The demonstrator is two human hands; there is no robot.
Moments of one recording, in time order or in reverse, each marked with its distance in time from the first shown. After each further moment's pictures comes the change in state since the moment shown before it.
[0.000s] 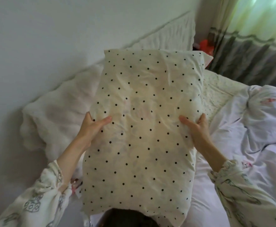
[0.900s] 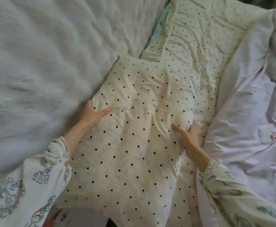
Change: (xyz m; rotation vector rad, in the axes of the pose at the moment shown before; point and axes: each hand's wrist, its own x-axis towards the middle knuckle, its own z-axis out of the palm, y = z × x) left_hand 0.281 -0.164 0.161 0.548 -0.281 -0.084; right_hand 0.141 0.257 0.030 -0.060 0.212 0.604
